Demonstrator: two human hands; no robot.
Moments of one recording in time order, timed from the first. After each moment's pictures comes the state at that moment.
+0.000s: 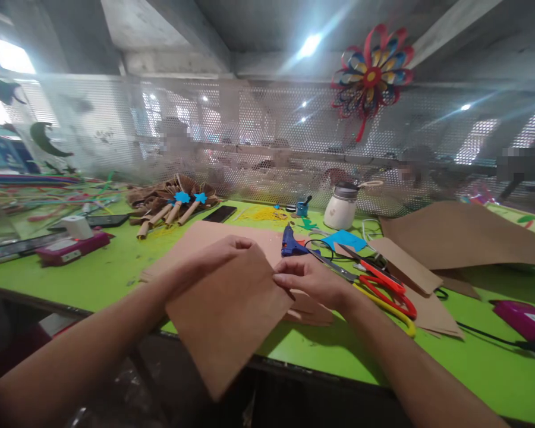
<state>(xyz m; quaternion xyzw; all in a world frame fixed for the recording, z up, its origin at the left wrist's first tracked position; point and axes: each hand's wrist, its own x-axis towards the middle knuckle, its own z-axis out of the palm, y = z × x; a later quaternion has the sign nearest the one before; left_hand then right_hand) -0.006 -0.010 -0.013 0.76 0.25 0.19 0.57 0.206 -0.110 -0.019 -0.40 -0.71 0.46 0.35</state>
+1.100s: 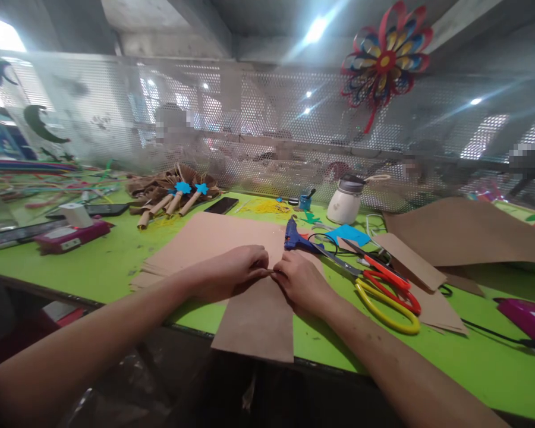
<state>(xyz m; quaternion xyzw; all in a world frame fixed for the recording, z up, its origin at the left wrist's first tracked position) 0.005 -0.023 -0.029 0.96 0.22 0.11 0.13 0.189 -0.093 -0.058 -0.51 -0.83 -0.05 0.23</state>
